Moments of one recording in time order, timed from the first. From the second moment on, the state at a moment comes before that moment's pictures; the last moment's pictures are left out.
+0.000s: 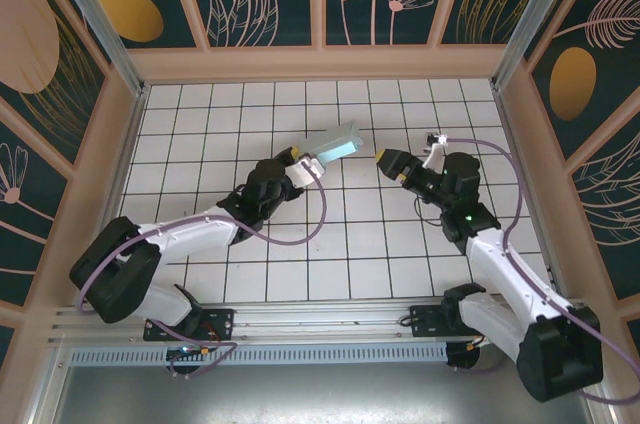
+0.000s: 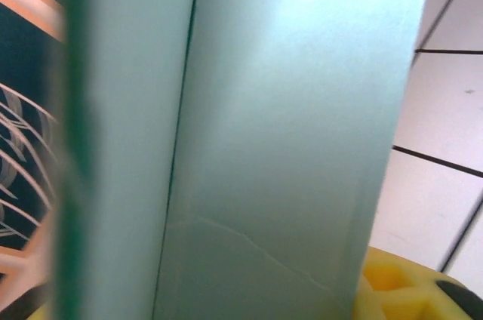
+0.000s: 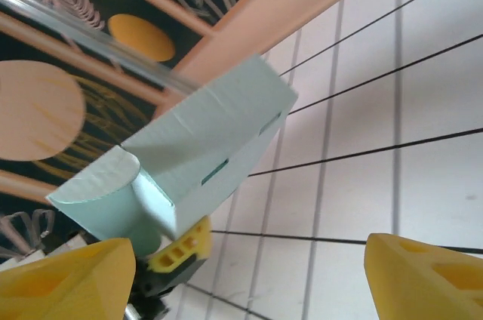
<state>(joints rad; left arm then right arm) -0.75 1.44 0.70 0.38 -0.25 0.59 0.29 0.92 0.55 0.12 -0.42 0.77</state>
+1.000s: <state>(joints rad) -0.74 1.55 1.00 -0.59 0.12 0.49 0.53 0.97 0.81 -0.41 -0.27 -0.11</state>
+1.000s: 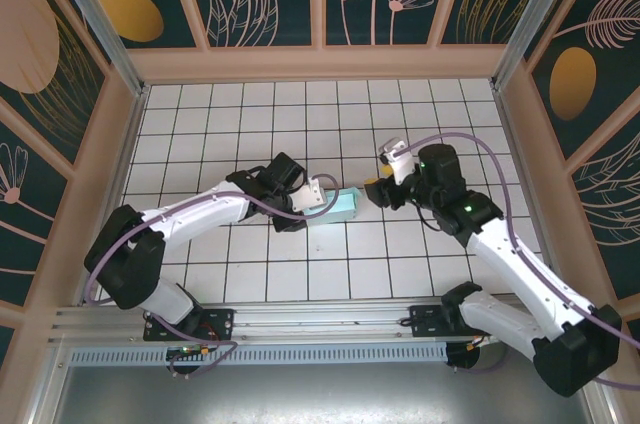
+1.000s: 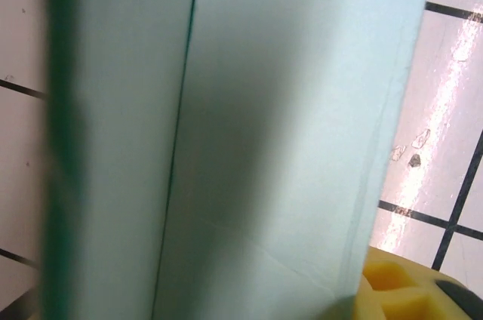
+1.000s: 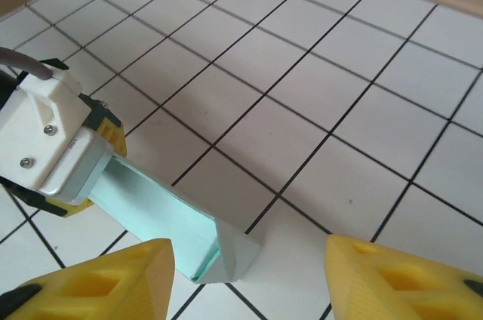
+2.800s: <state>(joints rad) -0.74 1.60 1.05 -0.61 0.14 0.45 0.56 1.25 0.87 -0.47 -0.27 -0.05</state>
